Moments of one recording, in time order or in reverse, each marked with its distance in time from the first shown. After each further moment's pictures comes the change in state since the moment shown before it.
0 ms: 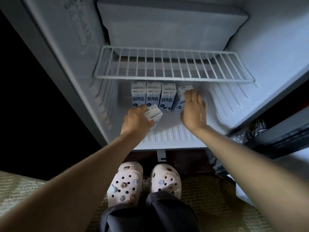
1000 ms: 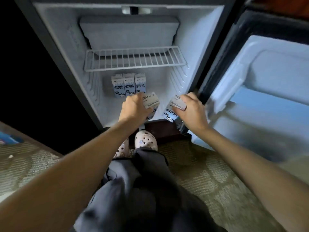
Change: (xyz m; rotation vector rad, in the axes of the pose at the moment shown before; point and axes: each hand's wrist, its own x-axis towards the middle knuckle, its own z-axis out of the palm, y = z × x) left_hand -0.146 0.090 -0.041 0.047 -0.052 0.147; right_hand -0.158 0.024 -0.161 0.321 0.024 0.149
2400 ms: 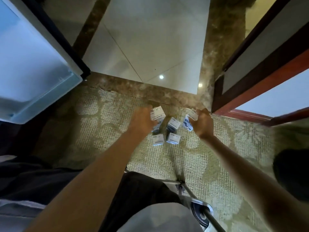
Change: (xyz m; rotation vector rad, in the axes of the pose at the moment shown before) left_hand -0.417 0.204 0.284 0.467 -0.912 0.838; right_hand -0.610 0.227 -0.148 -0.043 0.289 1.386
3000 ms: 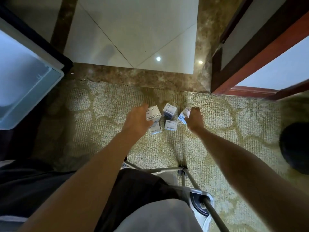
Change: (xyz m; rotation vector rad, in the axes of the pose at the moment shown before) left_hand 0.000 0.003 0.034 0.083 -0.125 -0.014; right_hand 0.002 0.046 0.074 0.019 -0.218 0.250
